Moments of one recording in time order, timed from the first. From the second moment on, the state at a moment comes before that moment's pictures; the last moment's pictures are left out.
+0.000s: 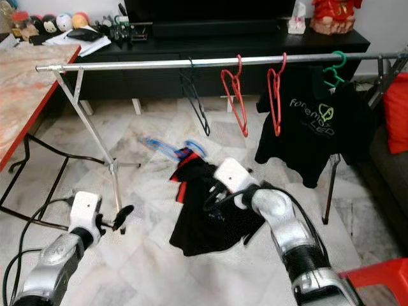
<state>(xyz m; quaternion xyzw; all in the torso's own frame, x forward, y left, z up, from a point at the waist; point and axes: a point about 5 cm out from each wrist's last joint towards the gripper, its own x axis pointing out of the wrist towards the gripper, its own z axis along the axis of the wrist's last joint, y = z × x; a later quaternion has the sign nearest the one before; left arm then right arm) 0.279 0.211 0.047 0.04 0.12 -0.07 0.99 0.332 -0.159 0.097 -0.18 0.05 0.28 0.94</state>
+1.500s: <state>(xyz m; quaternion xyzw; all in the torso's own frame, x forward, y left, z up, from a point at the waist) 0.271 0.196 0.065 0.04 0.01 -0.01 1.00 0.289 -0.185 0.062 0.00 0.04 -0.04 1.00</state>
